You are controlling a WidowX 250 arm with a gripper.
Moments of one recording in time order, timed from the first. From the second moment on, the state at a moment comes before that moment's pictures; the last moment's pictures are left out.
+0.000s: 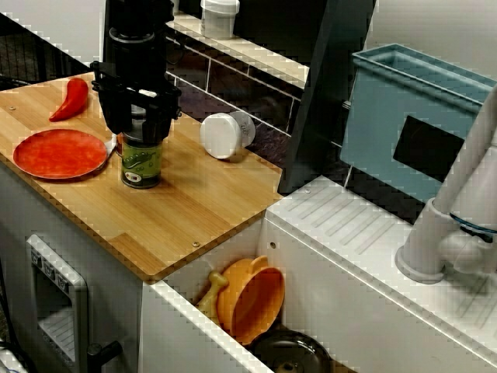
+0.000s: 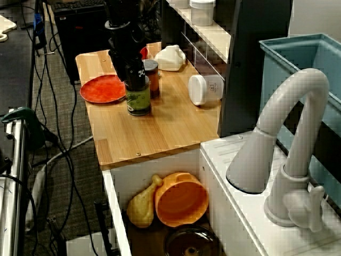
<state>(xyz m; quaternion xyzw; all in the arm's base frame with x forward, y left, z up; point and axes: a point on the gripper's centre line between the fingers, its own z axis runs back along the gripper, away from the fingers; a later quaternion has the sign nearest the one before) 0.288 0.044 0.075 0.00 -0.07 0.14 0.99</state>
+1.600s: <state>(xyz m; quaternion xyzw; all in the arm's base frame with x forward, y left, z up) 0.271 0.039 0.122 -0.06 -0.01 0.14 0.99</state>
